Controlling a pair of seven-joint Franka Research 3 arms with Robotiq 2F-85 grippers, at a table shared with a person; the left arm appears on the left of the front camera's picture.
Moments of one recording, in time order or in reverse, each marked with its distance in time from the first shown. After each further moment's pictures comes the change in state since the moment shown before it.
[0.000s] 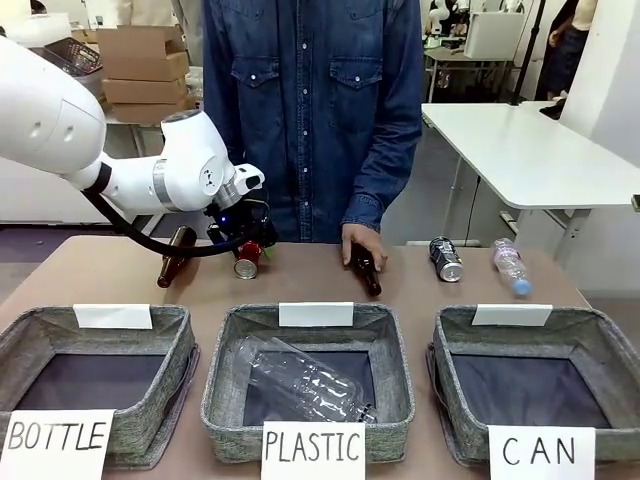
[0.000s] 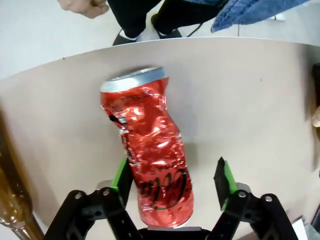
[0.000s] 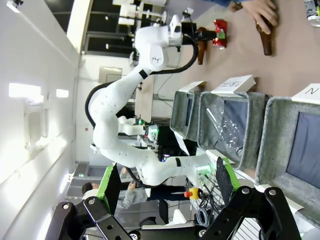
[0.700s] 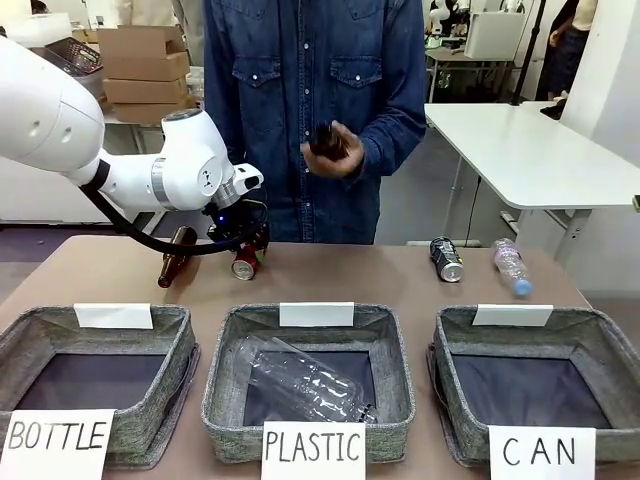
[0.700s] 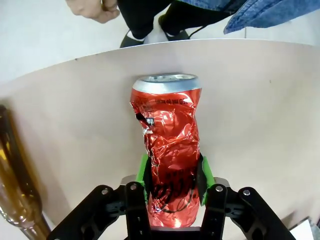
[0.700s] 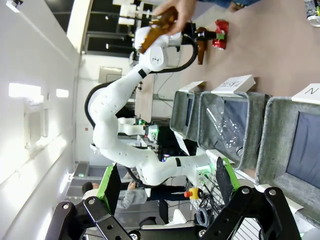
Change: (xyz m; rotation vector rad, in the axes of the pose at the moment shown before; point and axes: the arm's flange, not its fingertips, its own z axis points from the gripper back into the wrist) left arm 0.000 0.005 0.001 0.034 0.000 -0.010; right arm 0.000 0.000 0.000 0.000 0.000 0.000
